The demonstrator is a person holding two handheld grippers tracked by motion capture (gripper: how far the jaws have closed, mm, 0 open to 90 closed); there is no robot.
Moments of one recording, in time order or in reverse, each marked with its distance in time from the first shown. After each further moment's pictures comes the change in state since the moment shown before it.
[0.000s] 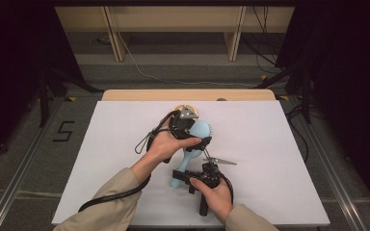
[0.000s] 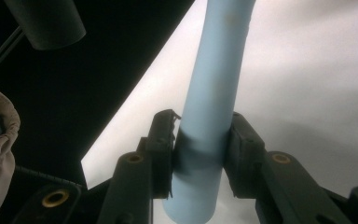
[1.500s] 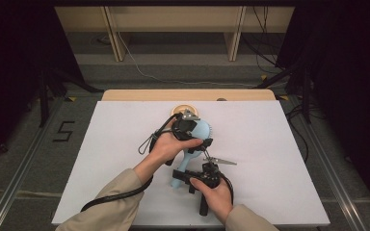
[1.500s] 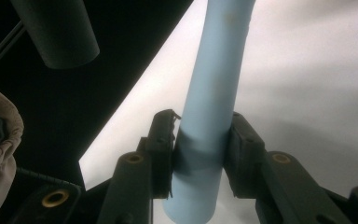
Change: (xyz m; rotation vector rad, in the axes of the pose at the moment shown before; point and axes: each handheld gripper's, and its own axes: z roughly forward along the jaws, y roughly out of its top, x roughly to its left) left arm -0.002 -0.006 0.010 0.031 -0.031 -0.039; right arm 0.000 0.000 0.000 0.000 -0.008 -0.003
